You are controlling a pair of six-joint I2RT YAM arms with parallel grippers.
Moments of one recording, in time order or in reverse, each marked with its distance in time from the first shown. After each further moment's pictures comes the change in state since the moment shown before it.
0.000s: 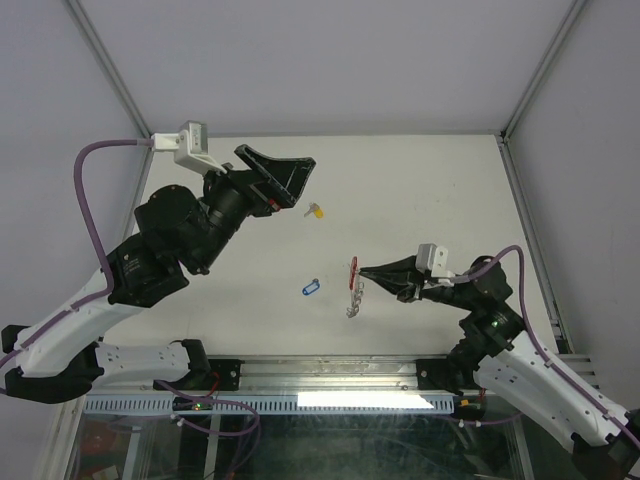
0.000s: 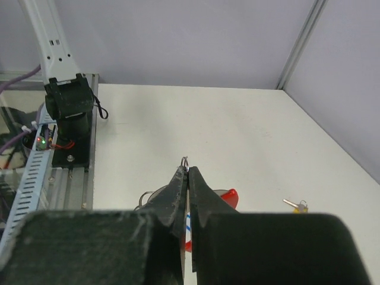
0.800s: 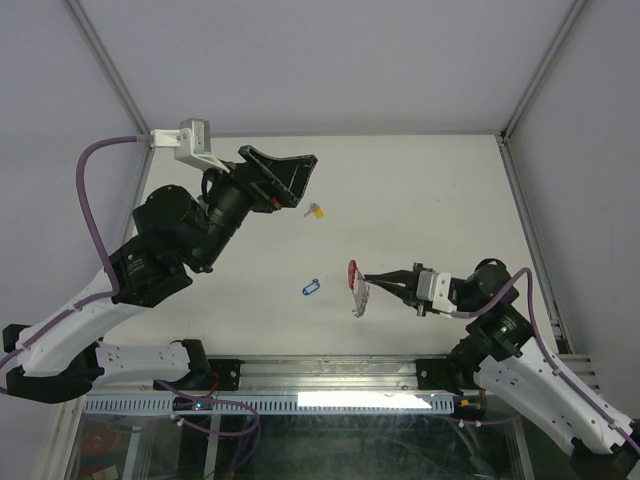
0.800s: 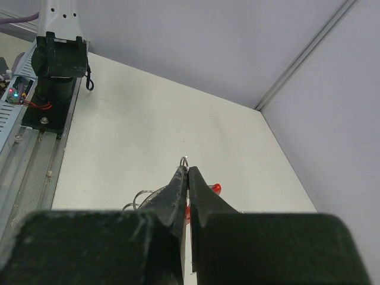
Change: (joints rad) left arm 0.000 0.009 -0.003 0.084 0.008 0.128; right arm 0.000 -0.064 0.021 -0.121 -0.108 -0.354
